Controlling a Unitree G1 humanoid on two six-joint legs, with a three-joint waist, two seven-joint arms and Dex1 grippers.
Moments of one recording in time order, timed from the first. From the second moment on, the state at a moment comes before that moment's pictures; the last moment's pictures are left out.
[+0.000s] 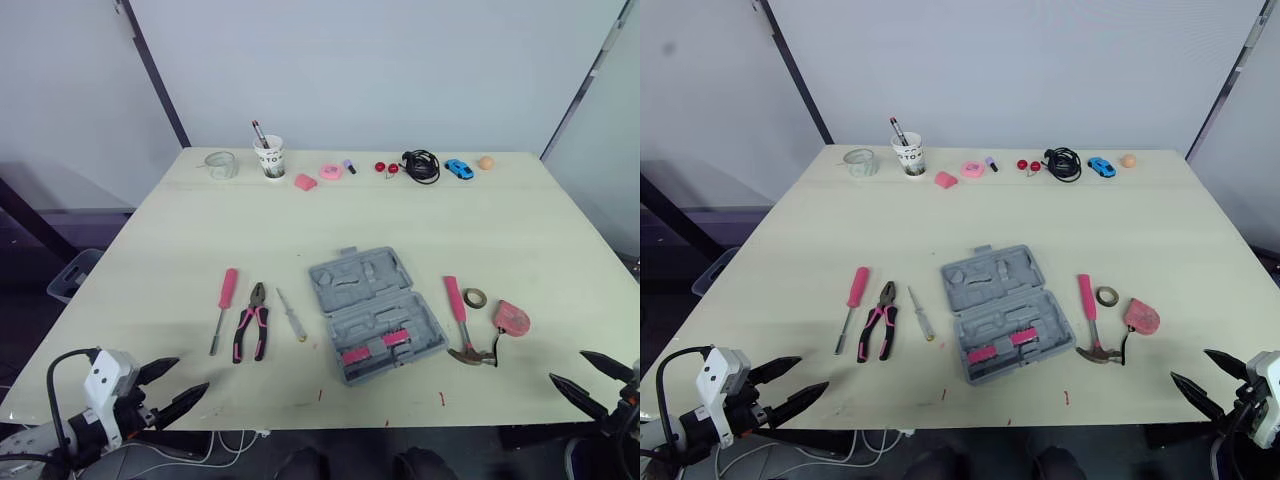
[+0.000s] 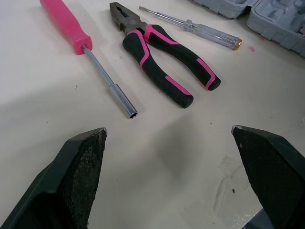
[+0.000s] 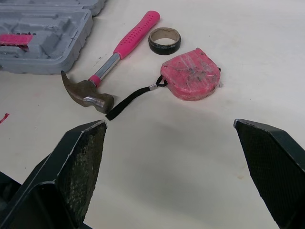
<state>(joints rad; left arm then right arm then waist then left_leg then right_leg) 0.38 0.70 0.46 0.05 -0.45 0.12 -1.06 0.39 -0.66 -0.49 0.09 0.51 0.02 1.01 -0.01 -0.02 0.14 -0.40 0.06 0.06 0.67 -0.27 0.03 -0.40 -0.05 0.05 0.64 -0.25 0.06</state>
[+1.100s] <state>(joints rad) 0.29 0.74 0.45 -0.05 -0.59 0.33 -1.09 0.19 -0.69 -0.38 -0.04 0.46 0.17 0.91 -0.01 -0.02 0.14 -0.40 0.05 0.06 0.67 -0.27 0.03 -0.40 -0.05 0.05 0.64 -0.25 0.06</state>
